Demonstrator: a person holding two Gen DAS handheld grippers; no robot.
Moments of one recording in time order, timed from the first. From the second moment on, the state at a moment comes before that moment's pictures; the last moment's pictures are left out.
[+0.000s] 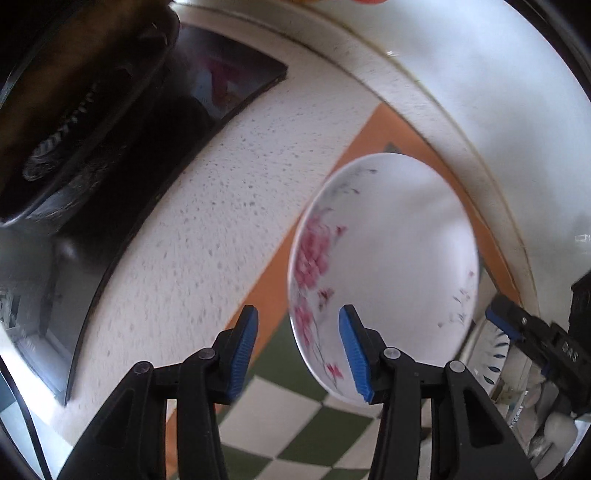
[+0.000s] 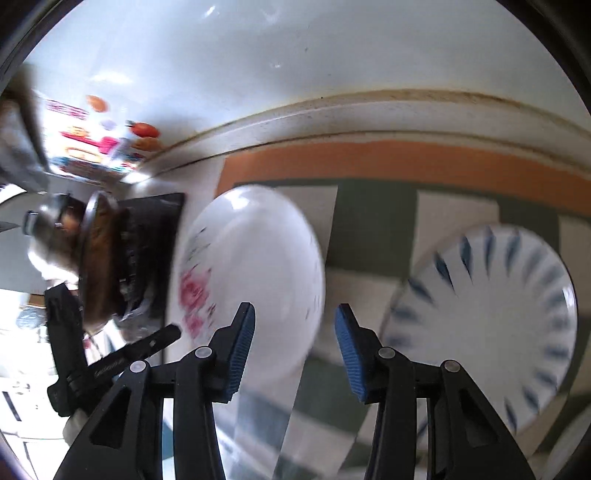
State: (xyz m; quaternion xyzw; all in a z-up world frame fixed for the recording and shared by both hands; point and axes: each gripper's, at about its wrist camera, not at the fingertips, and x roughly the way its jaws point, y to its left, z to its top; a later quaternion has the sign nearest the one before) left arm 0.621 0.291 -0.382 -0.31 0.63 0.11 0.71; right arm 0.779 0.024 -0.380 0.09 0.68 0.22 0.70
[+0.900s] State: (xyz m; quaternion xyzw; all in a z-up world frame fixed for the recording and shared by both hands) left arm 0.655 0.262 -0.374 -0.23 0.62 0.06 0.75; right arm 0.783 0.037 -0.416 0.07 0.67 0.19 0.71
